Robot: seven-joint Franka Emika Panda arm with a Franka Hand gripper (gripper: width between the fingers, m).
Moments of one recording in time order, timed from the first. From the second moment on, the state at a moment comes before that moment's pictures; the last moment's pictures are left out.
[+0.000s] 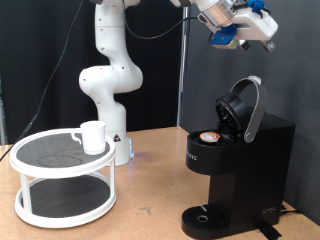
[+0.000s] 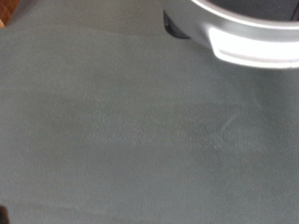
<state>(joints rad) 0.20 -0.08 -0.07 -1.86 0.87 1.91 2.26</state>
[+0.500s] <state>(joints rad) 0.23 -0.06 -0.01 -1.85 0.96 1.99 2.27</state>
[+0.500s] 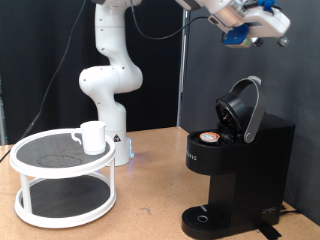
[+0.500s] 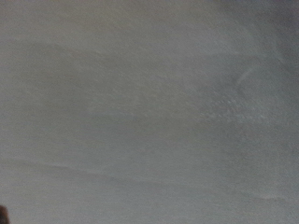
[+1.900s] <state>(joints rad) 0.26 -0.02 0.09 -1.86 0.71 2.07 2.39</state>
